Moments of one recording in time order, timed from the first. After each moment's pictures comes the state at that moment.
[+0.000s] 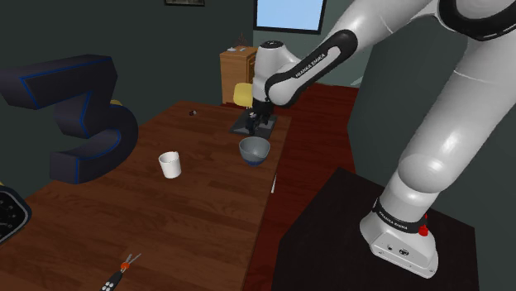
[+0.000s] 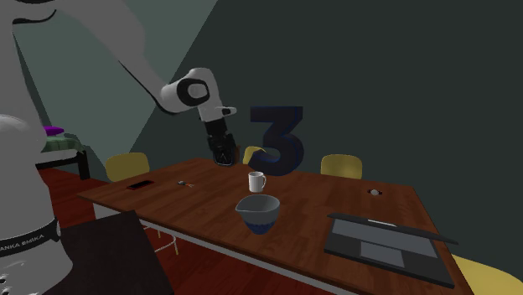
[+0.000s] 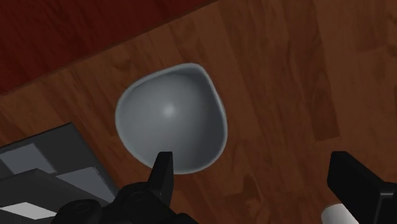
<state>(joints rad) -0.12 -0.03 0.19 -2.37 -0.23 2.52 0.18</state>
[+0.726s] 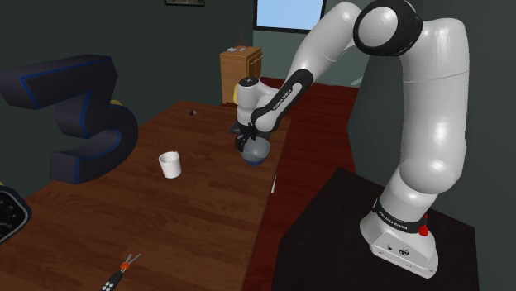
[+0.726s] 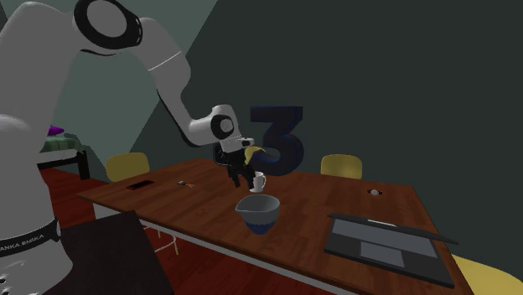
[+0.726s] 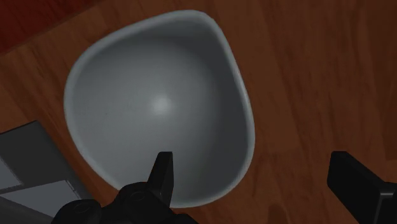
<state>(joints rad) -0.08 0.41 0.11 -2.11 -0.51 2.64 0.39</state>
